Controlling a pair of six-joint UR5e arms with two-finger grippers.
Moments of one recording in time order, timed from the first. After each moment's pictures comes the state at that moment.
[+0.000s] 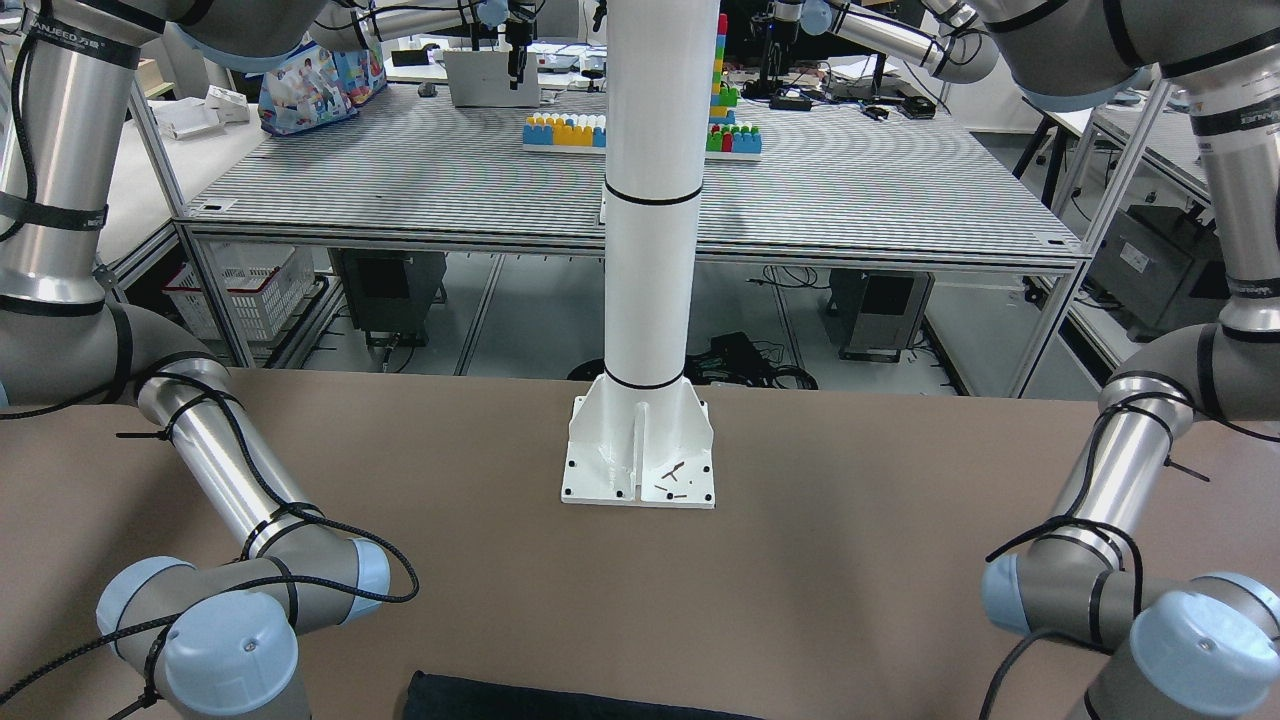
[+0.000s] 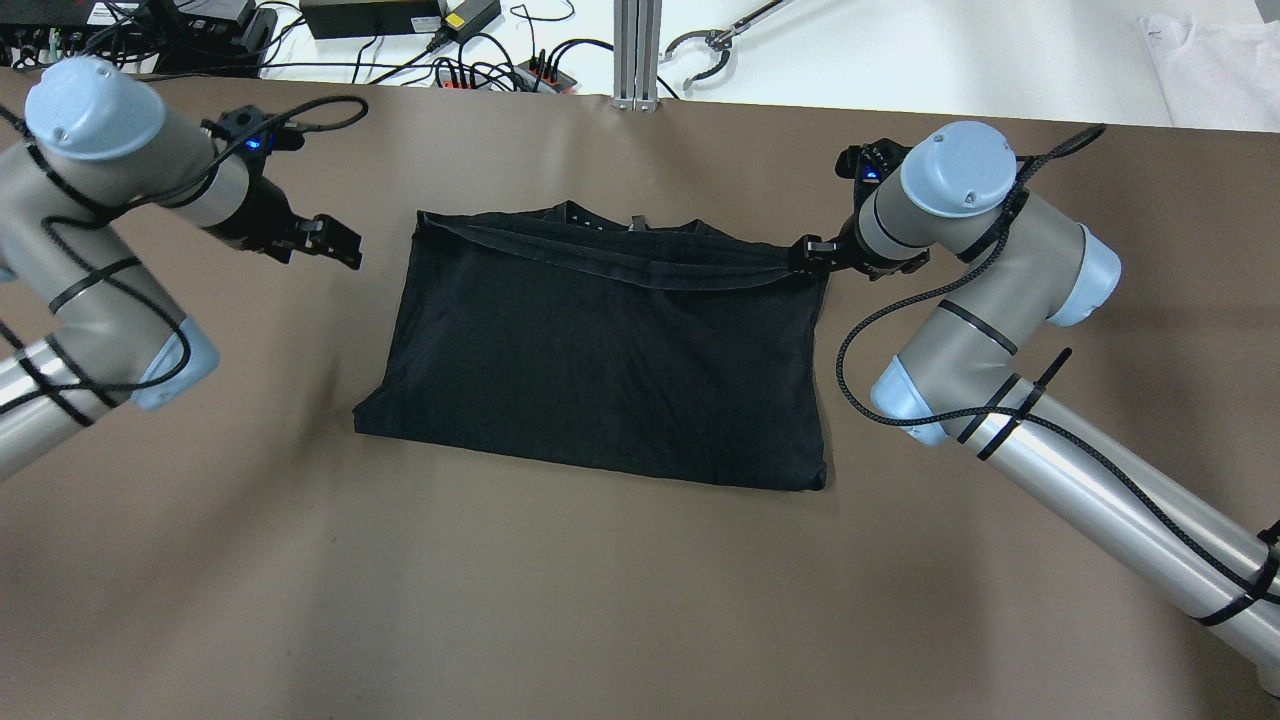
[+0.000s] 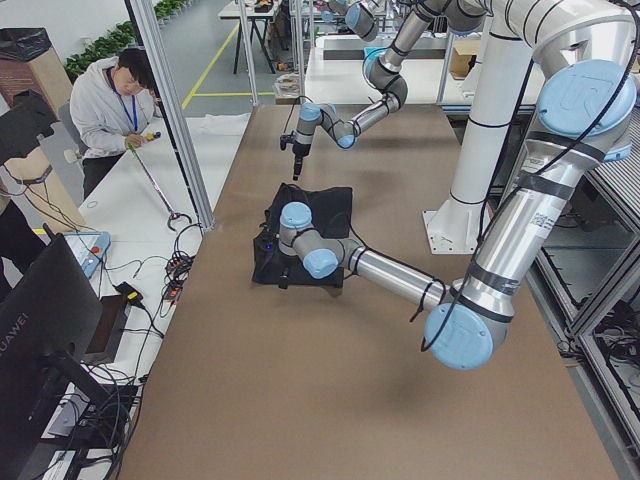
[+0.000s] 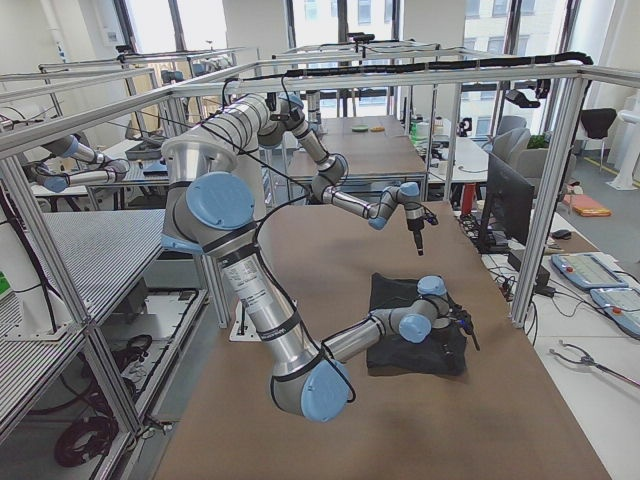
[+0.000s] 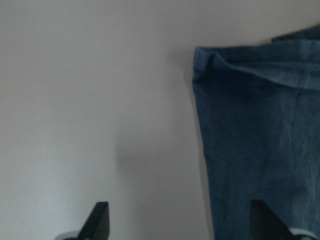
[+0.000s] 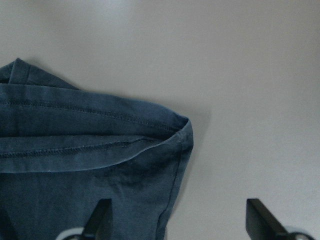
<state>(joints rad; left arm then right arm) -0.99 -2.03 -1.49 -2.05 -2.14 -0.85 0.89 -0.94 1.38 -1.20 1.93 0.94</state>
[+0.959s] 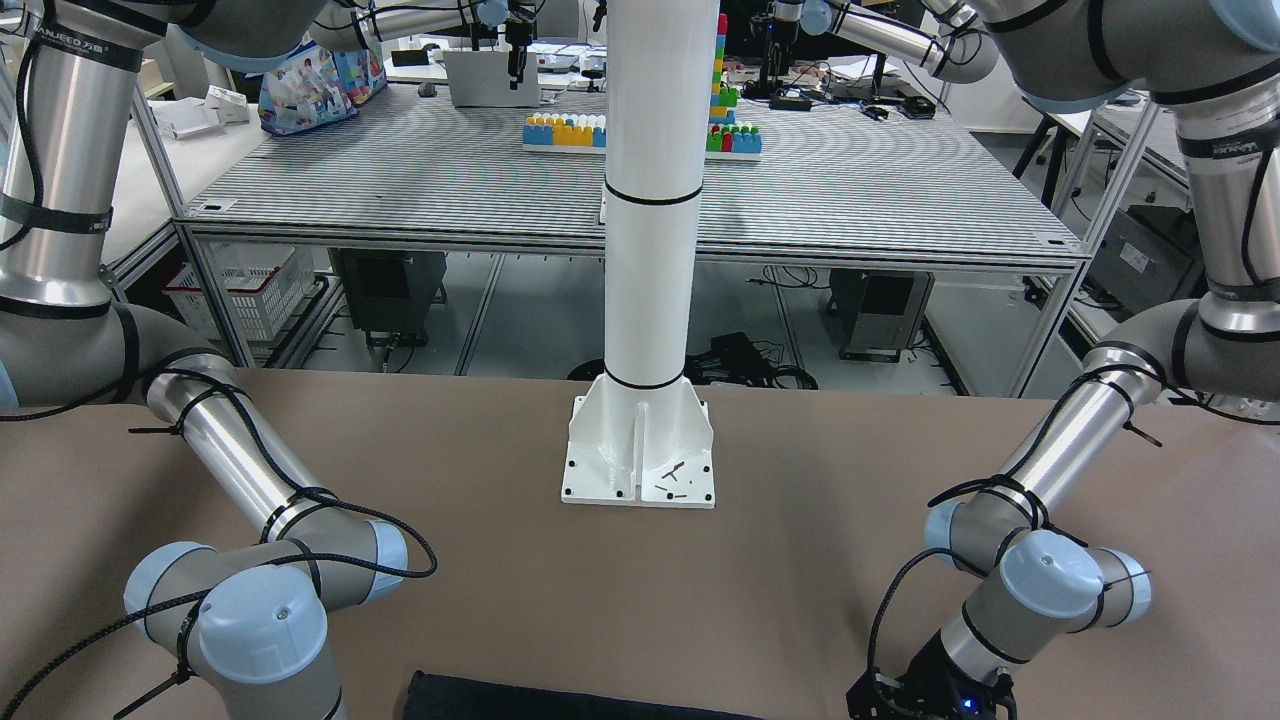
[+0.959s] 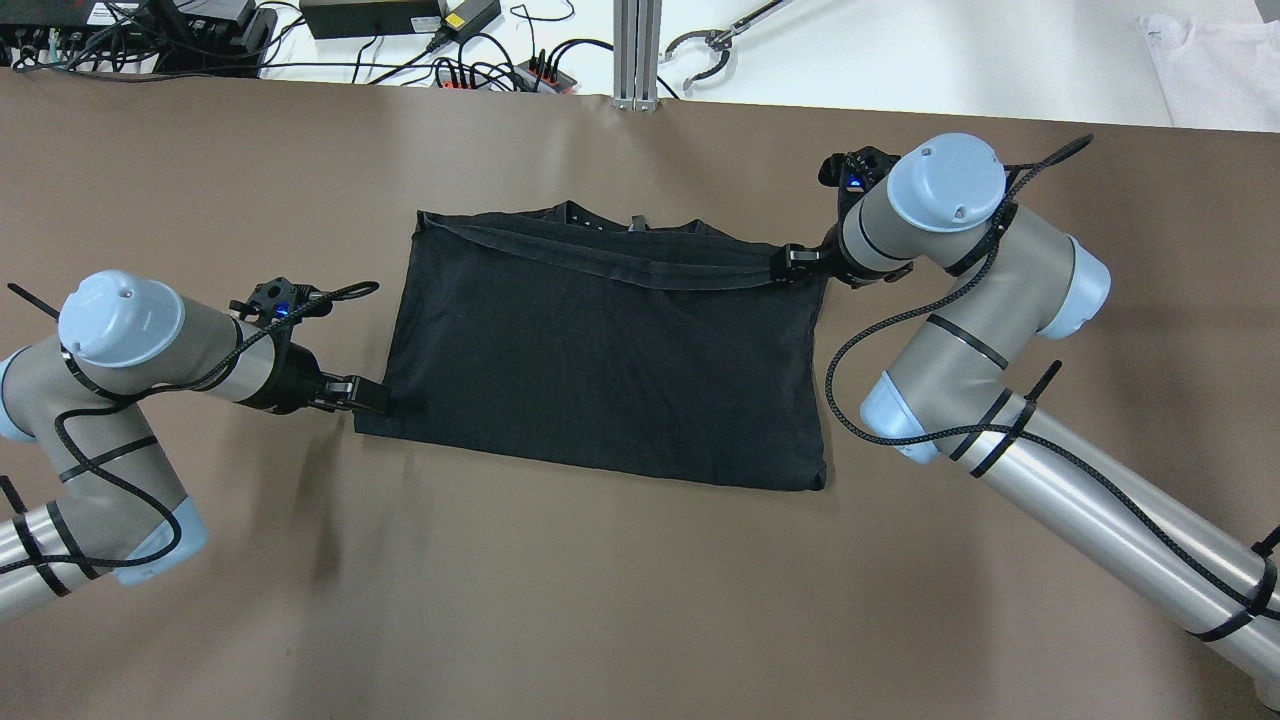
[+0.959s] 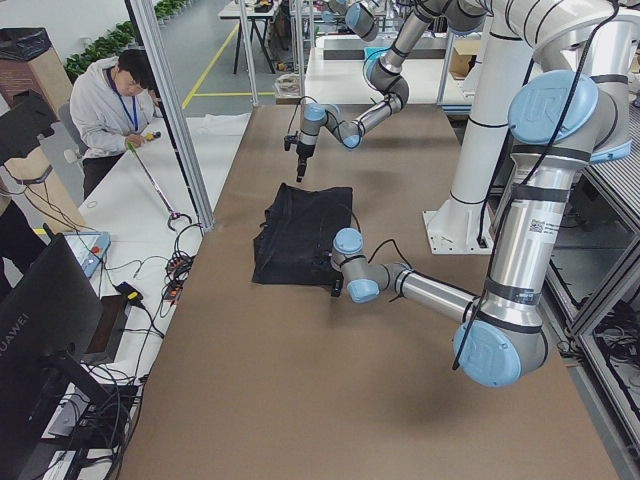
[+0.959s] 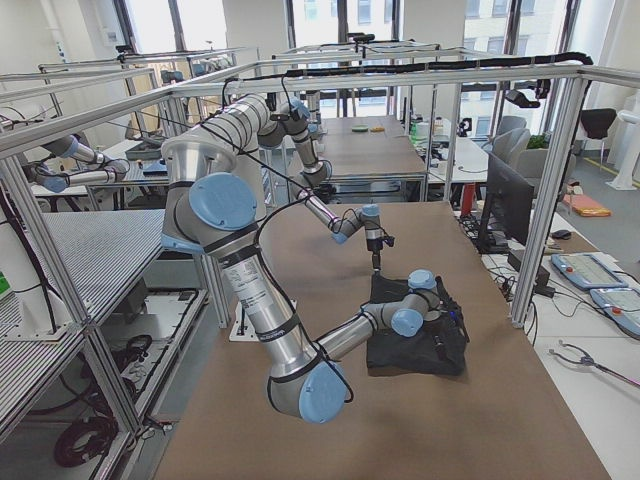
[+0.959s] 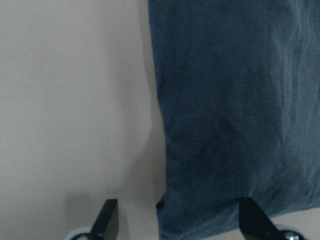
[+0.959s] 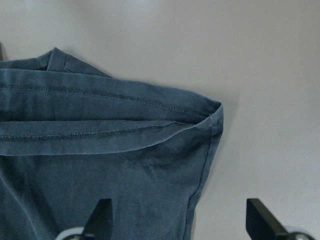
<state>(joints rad) -0.74 -1.85 -1.57 -2.34 -2.06 -1.09 0.86 -0.95 1.43 -1.20 1.92 0.97</state>
